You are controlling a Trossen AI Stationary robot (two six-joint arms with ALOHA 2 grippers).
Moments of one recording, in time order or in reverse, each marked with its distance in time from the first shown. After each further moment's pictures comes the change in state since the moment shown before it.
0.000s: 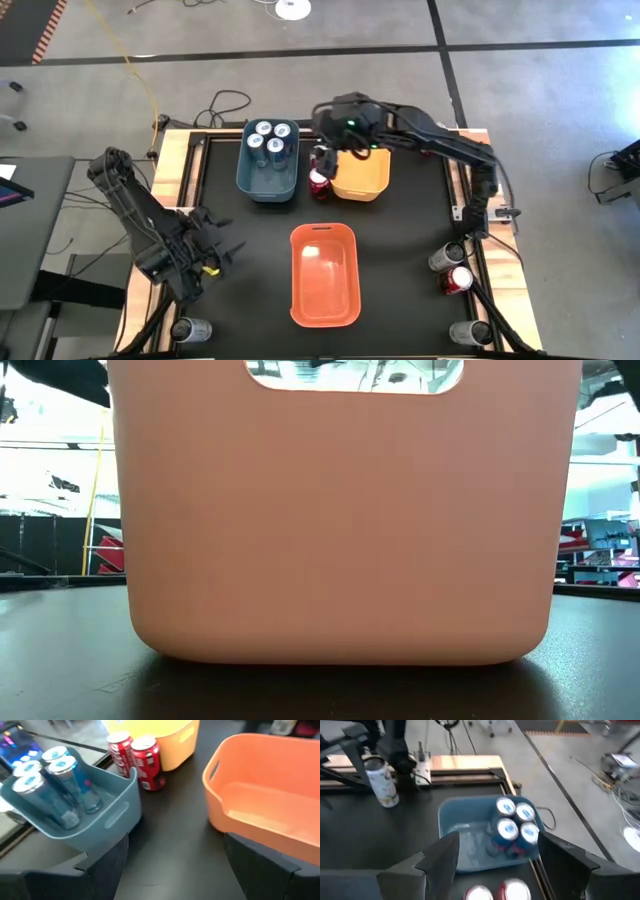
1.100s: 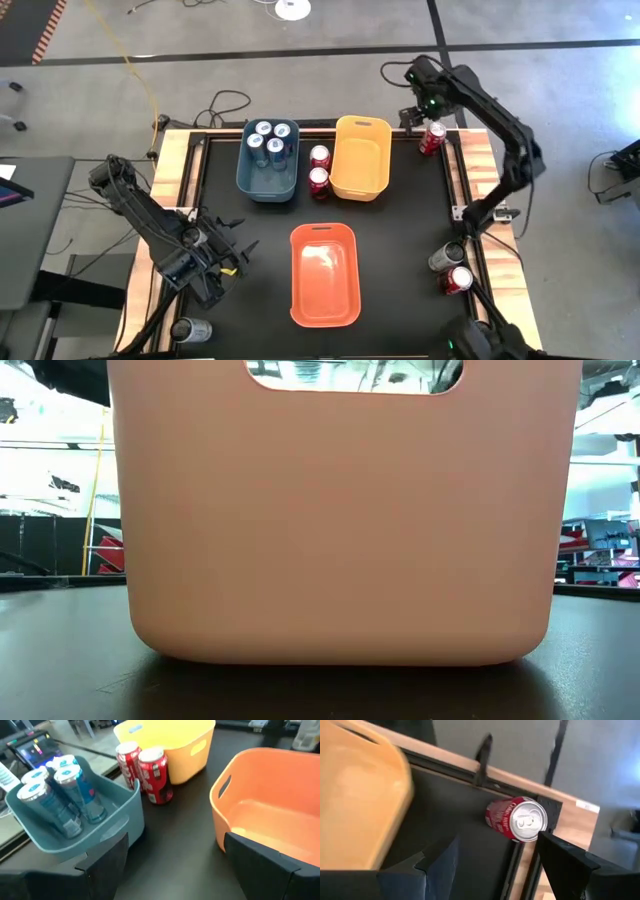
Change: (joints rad) left arm 0.115 0.112 -0.002 0.149 -0.074 0.057; right arm -0.784 -0.267 -0.621 -0.406 0.117 0.394
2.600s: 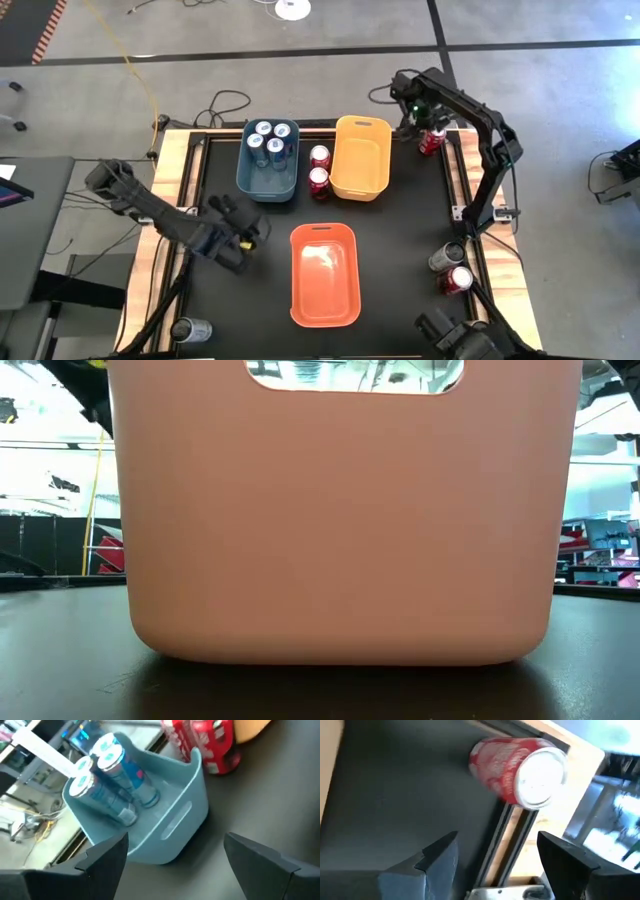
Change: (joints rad) left arm 0.323 -0.008 -0.063 0.026 0.107 0.363; right arm -0.001 0.210 0.001 -0.204 0.027 0.042
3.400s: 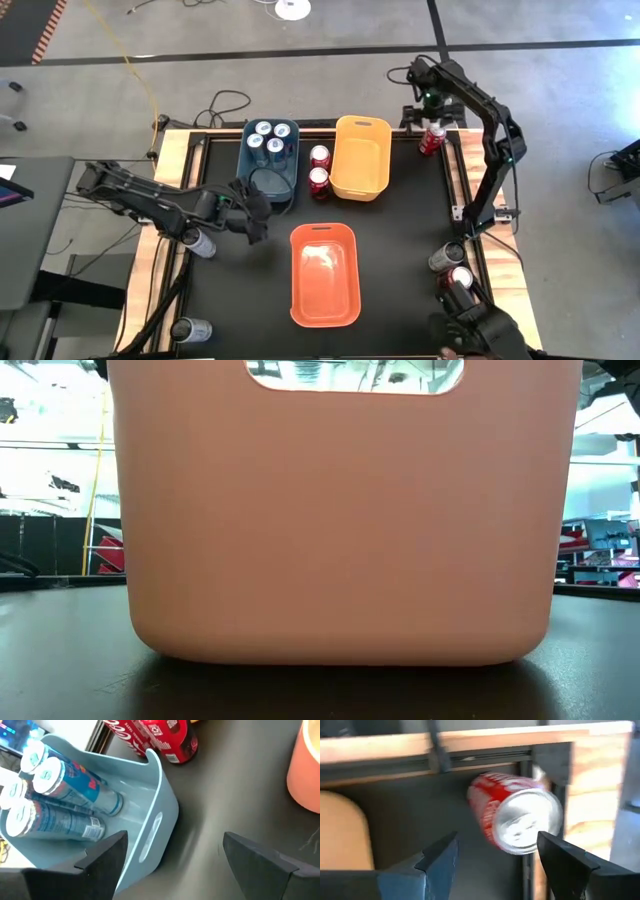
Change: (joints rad) left arm 0.278 -0.082 0.004 0.312 0.345 0.658; right arm -0.166 0.022 0.003 0.161 -0.116 0.236
